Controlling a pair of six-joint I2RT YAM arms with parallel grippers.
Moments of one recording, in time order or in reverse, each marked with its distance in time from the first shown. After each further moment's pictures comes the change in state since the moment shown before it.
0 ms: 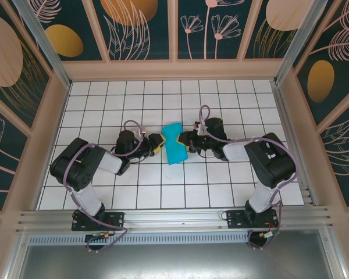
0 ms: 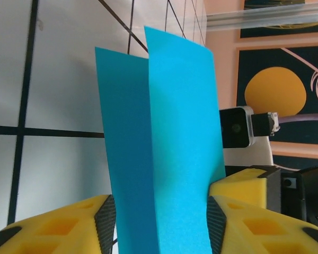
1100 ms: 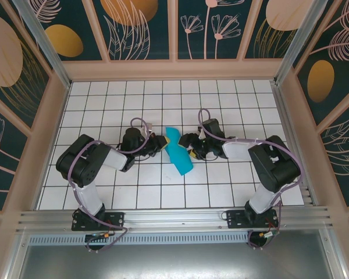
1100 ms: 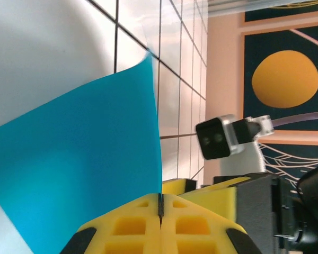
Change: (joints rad) left arm -0.043 0.052 0.084 -0.061 -0.013 0.072; right arm 0.029 -0.062 0.064 -0.430 0.222 -0.130
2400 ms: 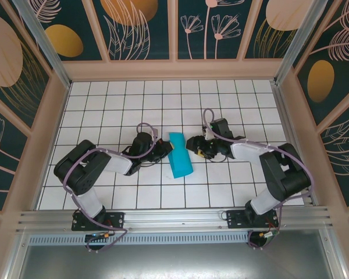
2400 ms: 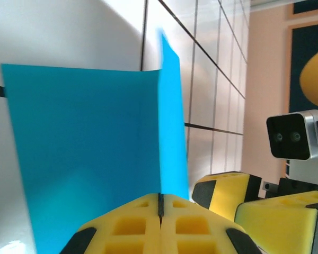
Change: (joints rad) left arm -0.147 -0.078 0.012 -0.222 -0.239 0.034; right arm -0.063 -0.095 -0.023 -0.156 -0.057 -0.294
